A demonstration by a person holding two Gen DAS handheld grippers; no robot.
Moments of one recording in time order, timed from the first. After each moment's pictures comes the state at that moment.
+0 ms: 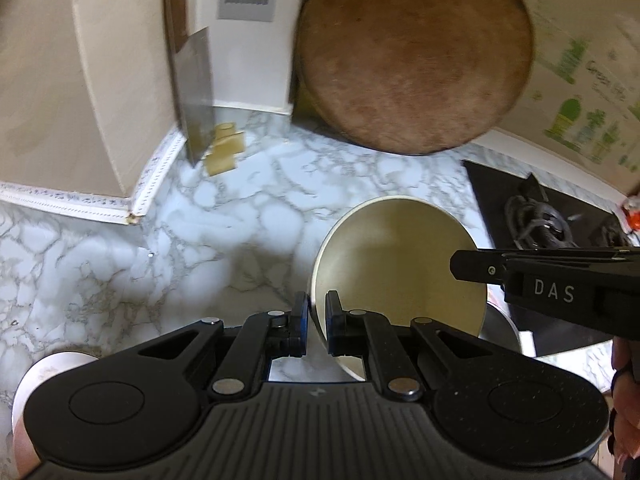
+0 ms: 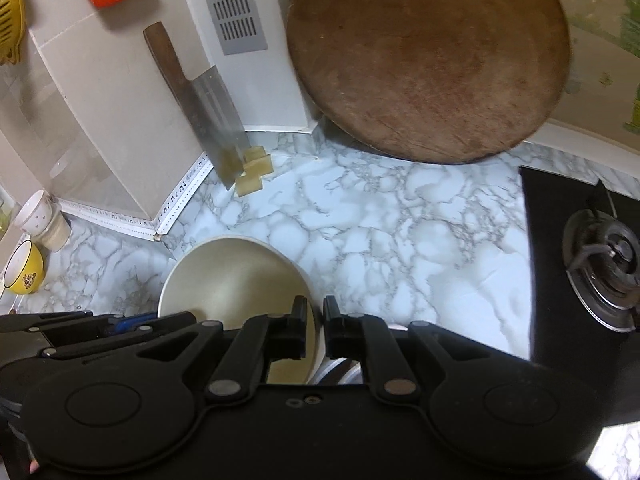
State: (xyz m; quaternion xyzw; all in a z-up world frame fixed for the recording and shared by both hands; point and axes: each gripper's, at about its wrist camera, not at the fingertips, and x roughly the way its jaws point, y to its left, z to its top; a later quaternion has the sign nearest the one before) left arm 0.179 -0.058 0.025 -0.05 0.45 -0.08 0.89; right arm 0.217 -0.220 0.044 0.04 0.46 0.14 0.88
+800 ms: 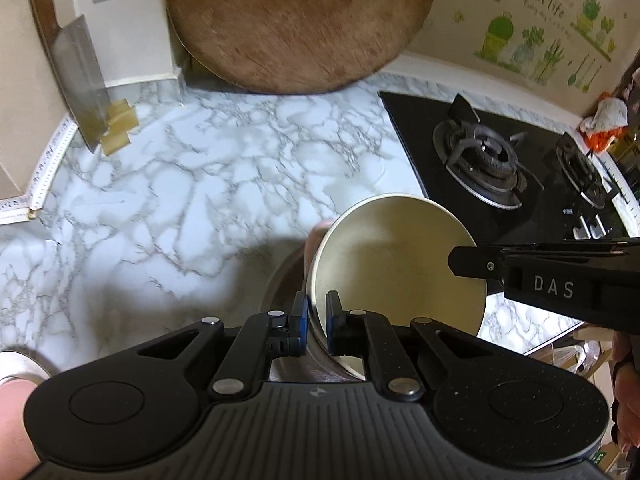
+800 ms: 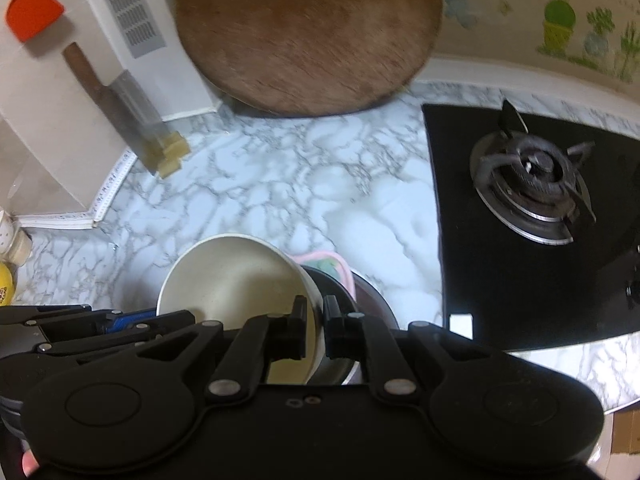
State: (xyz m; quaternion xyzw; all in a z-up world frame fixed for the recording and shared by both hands) left arm 0.170 -0.148 -0.005 0.01 0.50 -0.16 0.85; right arm 0.172 -0.310 0.019 0.09 0.49 0.06 0.86
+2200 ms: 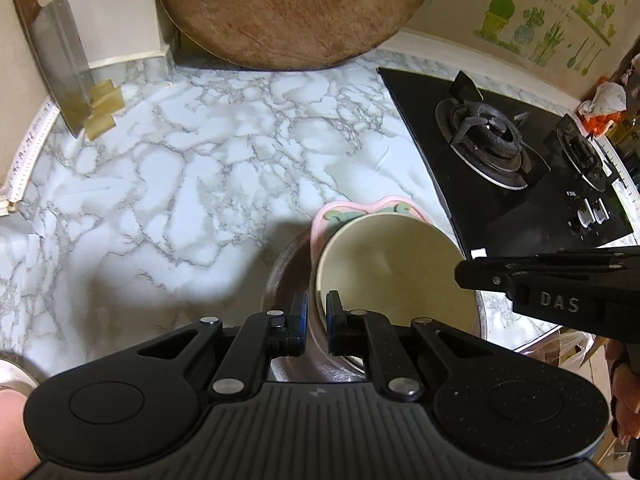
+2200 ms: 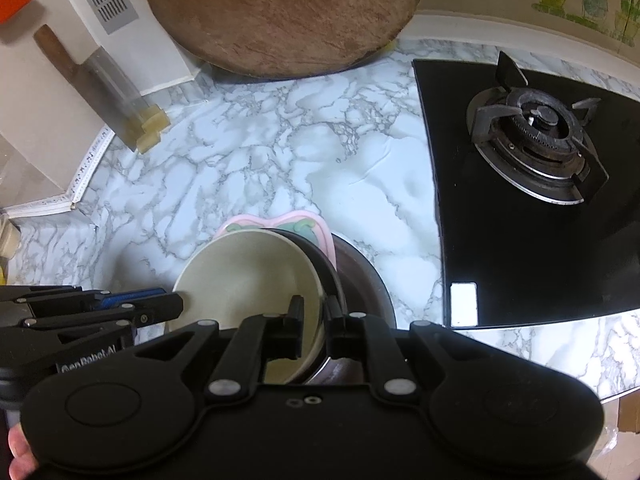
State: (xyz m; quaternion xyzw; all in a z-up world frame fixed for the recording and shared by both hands) left arm 0.182 -0.142 -0.023 0.01 0.51 -0.17 0.84; right arm 0.177 -0.319 -0.013 0.10 0.52 0.06 0.84
